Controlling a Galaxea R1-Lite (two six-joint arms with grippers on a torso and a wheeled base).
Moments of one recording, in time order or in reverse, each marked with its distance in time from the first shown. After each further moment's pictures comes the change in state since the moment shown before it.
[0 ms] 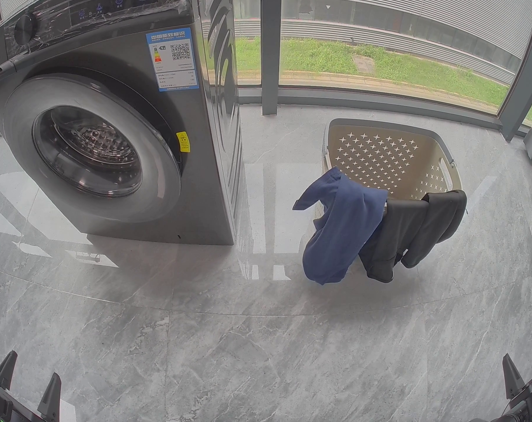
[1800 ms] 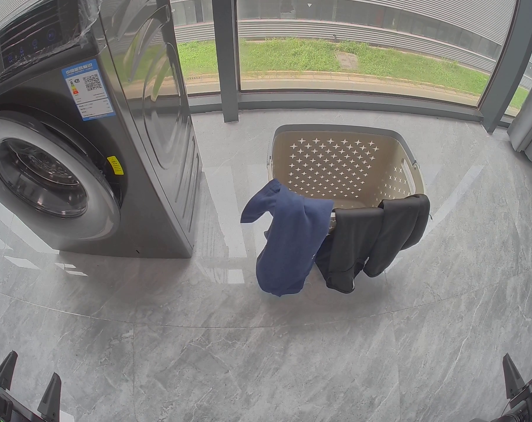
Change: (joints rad) left arm 0.000 0.000 0.000 0.000 0.000 -0.006; right arm 0.000 0.000 0.000 0.000 0.000 0.000
